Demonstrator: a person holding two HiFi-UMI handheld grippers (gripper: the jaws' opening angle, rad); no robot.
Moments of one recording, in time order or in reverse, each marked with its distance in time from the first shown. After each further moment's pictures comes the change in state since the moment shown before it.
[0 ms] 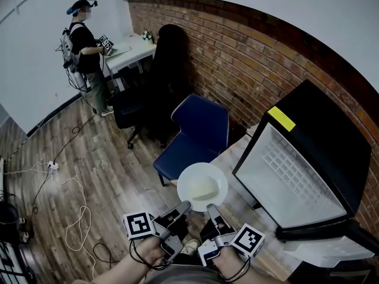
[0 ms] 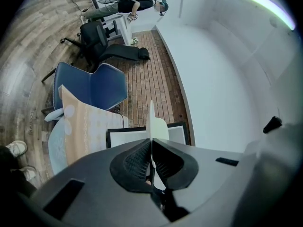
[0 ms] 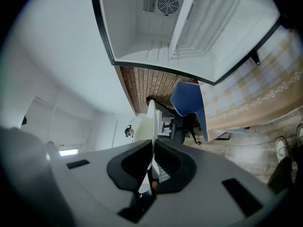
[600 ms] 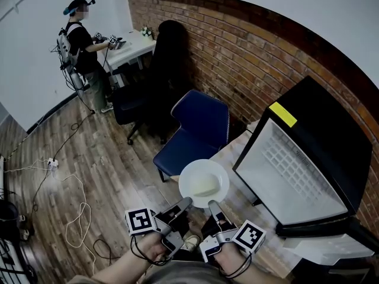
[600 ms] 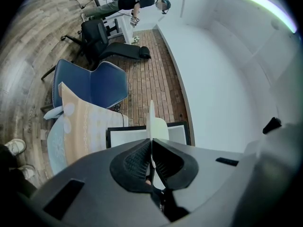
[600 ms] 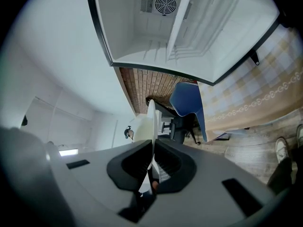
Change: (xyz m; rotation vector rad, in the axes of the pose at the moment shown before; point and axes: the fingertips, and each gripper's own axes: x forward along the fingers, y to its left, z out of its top) left arm 0.001 0.008 -0.005 -0.025 0.011 0.004; right arm -0.006 -0.012 0.005 -0.035 -0.007 -0.025
